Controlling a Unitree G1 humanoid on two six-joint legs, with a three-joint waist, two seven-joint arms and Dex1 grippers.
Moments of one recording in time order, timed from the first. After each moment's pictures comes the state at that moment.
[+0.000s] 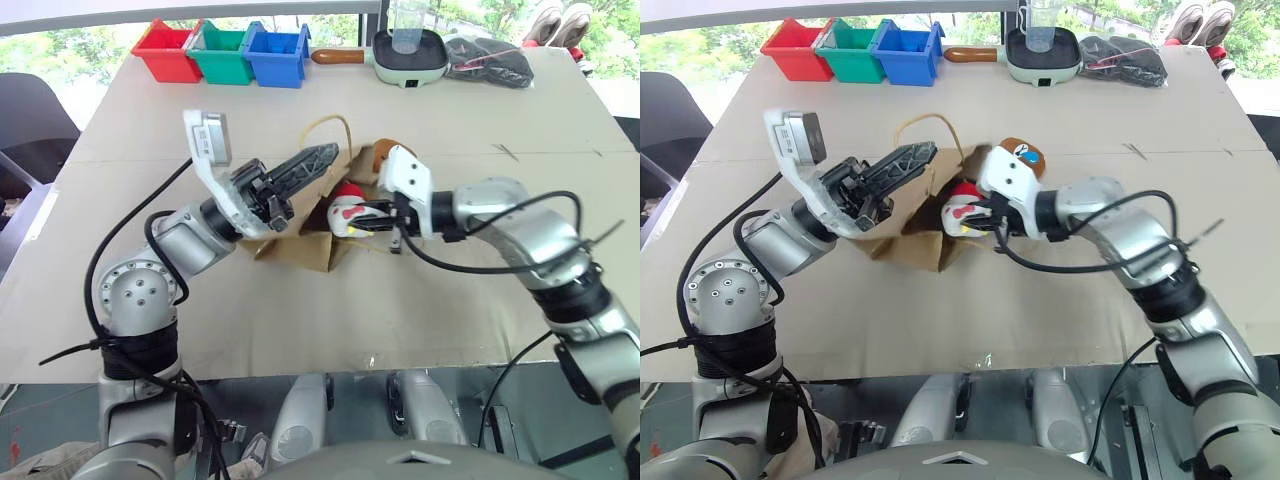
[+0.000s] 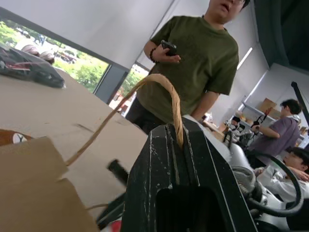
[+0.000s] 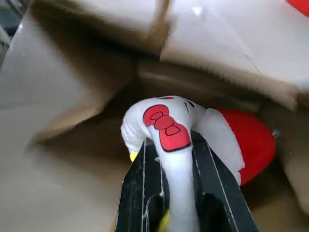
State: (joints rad) left arm -0.42 0.51 0.23 -0.34 -1.32 0.83 -0.51; right arm -0.83 -0.44 0.45 -0.04 0.34 0.54 0.92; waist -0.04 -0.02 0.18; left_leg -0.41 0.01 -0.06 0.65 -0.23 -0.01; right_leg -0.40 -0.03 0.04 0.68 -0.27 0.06
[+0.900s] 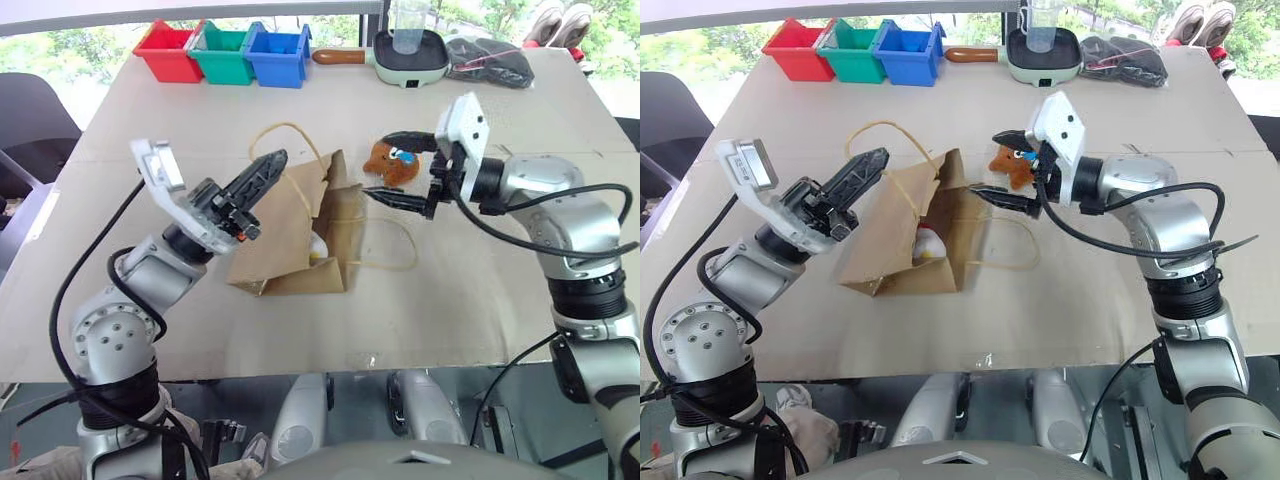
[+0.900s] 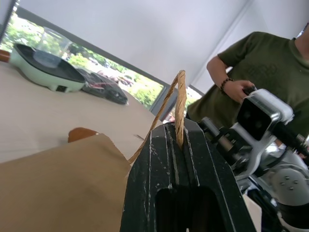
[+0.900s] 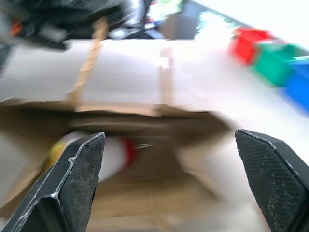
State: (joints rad) left arm -0.23 0.50 0.36 -0.45 -1.29 0.70 -0.36; right arm -0.76 -0.46 0.12 -0.11 0.35 0.58 0.87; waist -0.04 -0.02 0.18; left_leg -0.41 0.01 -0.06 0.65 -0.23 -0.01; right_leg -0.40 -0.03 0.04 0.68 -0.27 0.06
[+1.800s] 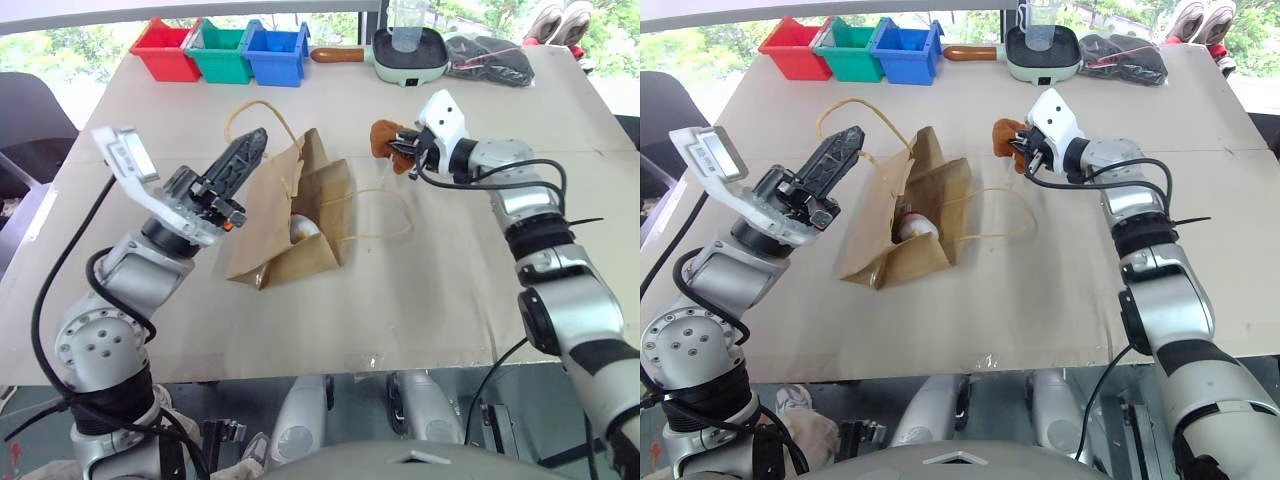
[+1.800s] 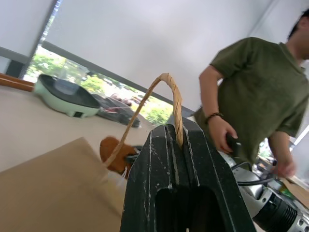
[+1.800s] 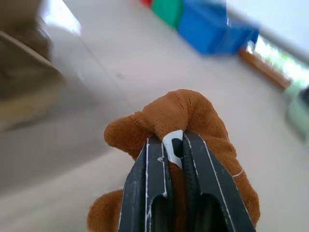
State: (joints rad) left arm -0.24 0.51 0.38 -0.50 -1.33 0.66 -0.29; right arm -0.97 -0.36 0.14 0.60 0.07 0.03 0.86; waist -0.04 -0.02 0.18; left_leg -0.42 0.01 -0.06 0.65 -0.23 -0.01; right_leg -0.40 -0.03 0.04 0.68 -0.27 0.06
